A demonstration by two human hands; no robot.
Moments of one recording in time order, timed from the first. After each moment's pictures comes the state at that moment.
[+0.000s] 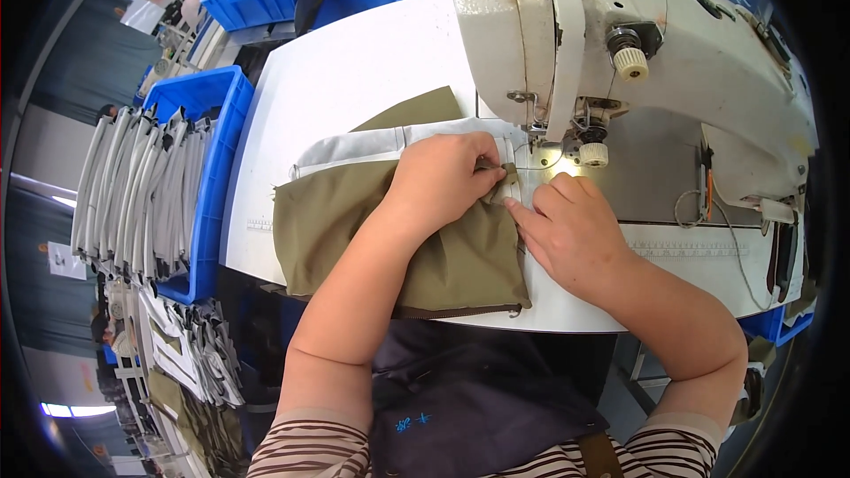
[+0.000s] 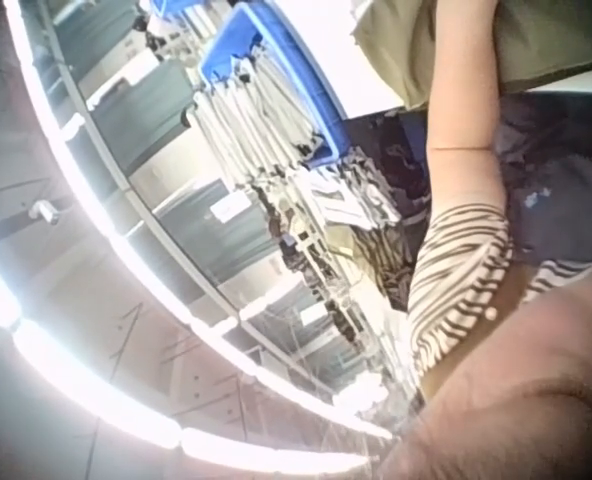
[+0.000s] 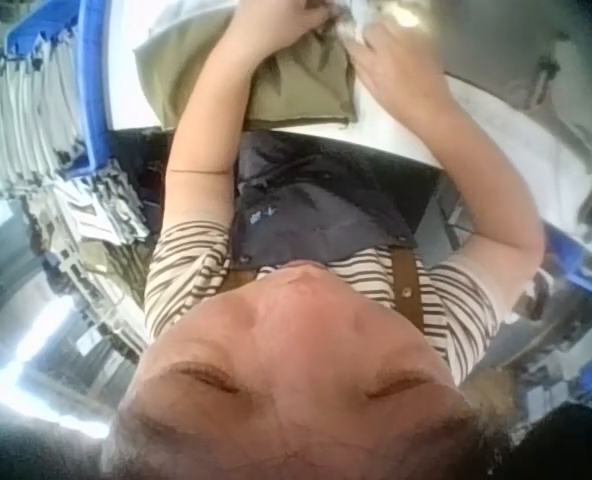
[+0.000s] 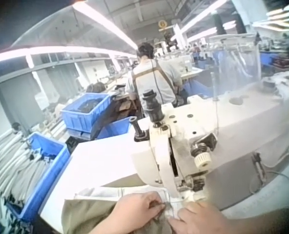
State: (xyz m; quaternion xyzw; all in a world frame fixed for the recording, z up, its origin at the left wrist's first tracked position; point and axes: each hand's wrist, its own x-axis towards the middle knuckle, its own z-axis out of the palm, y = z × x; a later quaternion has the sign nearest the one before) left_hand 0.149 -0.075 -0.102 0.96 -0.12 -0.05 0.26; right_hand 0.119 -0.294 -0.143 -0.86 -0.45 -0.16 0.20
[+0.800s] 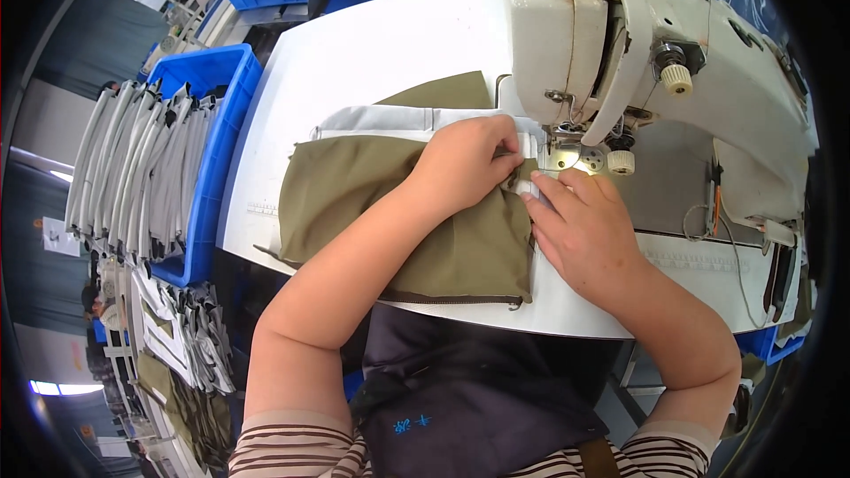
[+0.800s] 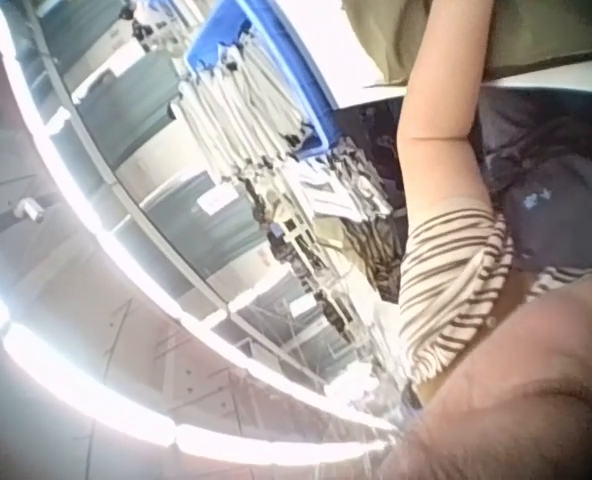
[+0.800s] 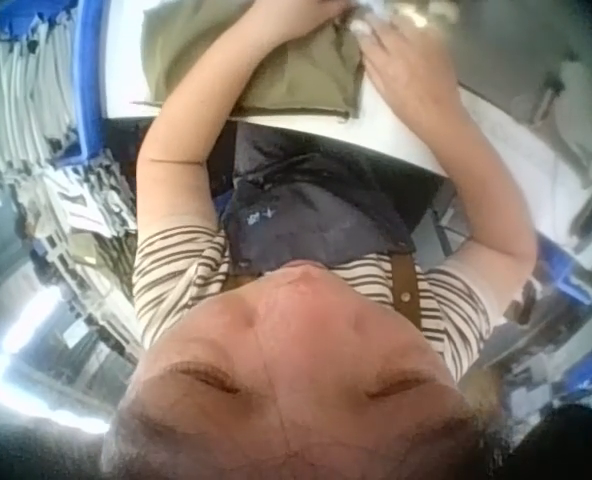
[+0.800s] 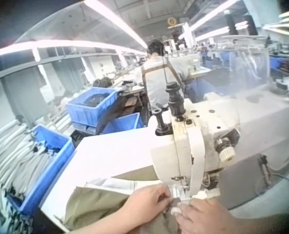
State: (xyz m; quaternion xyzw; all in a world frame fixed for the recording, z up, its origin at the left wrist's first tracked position) left_hand 0.167 -0.067 -0.130 0.93 -0.19 0.04 0.31; right_hand 0.121 -0.291 -0.133 -0.86 -0.45 -0.17 0.16
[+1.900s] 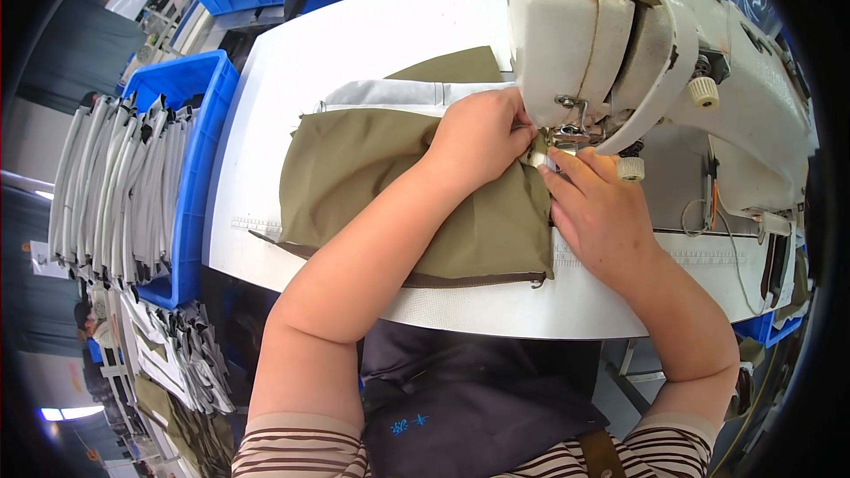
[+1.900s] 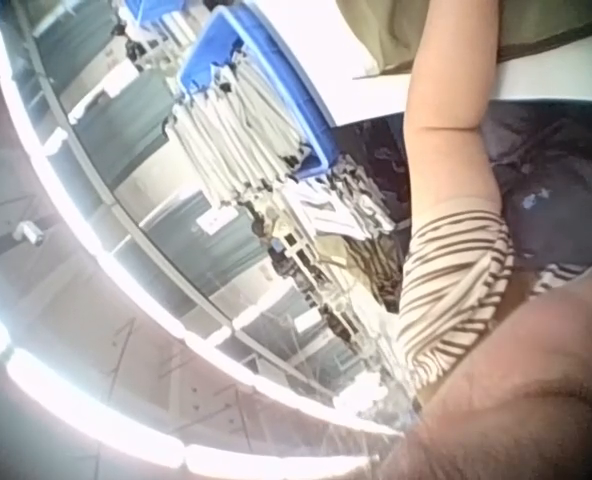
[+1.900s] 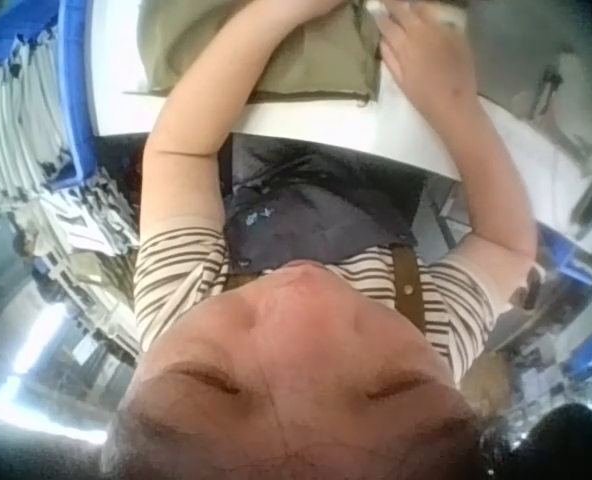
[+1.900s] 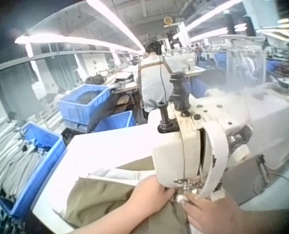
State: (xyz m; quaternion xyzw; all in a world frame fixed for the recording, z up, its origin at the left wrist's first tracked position) left_hand 0.203 -0.084 -0.140 0.92 -0.19 0.06 0.33; right_hand 0.137 -0.295 -0.136 -0.90 -0.38 -0.18 0.12
